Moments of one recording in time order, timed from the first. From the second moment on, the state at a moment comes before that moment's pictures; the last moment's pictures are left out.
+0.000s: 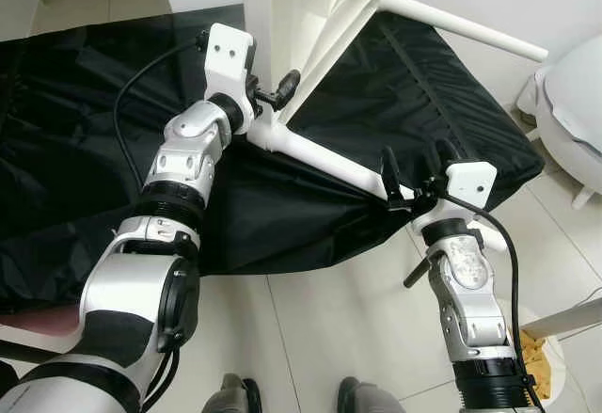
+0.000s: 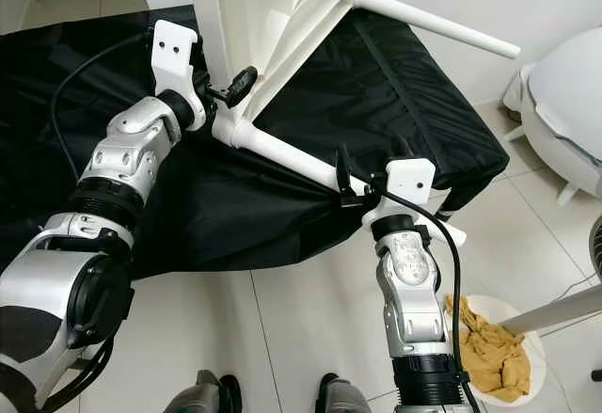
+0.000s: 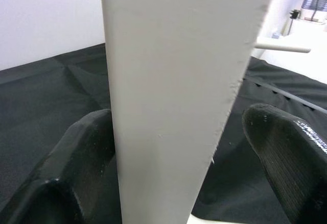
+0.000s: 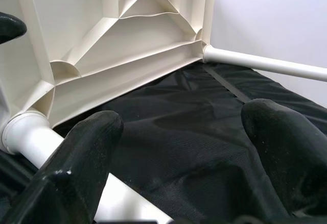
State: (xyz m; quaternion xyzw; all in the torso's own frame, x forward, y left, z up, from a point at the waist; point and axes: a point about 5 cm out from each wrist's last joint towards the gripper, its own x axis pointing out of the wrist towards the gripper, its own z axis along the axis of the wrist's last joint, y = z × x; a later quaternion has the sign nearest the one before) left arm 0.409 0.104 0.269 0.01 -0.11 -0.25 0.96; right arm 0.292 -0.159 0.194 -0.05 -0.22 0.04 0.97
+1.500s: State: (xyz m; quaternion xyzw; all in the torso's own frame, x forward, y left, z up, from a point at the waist) left arm 0.418 0.098 0.287 -0.04 -0.14 -0.20 0.97; right arm 0.267 -0.164 0.201 -0.05 -0.20 0.02 0.98
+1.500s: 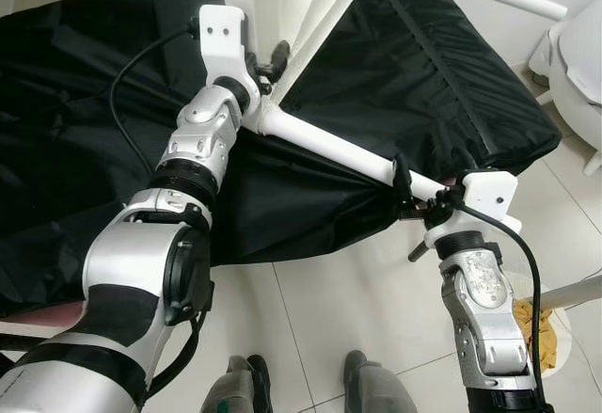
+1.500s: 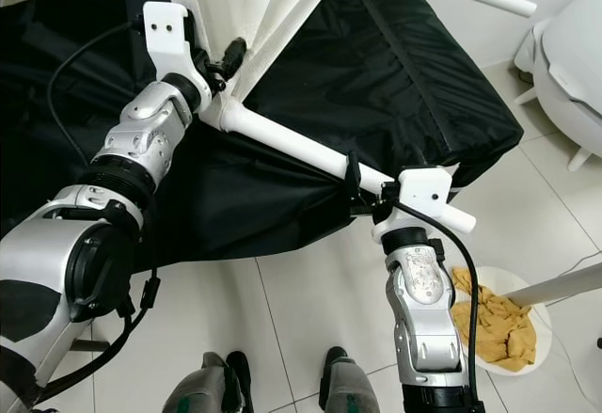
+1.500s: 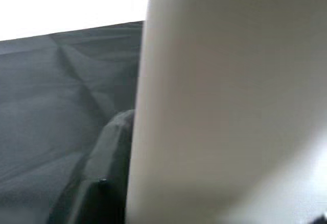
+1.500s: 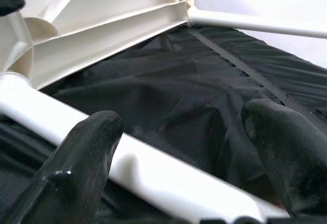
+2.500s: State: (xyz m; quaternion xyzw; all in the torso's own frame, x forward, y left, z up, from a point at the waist) left arm 0.409 0.148 0.289 0.05 -0.19 -0.15 0.97; right arm 0.267 -0.163 0.199 -0.06 -0.19 0.02 0.98
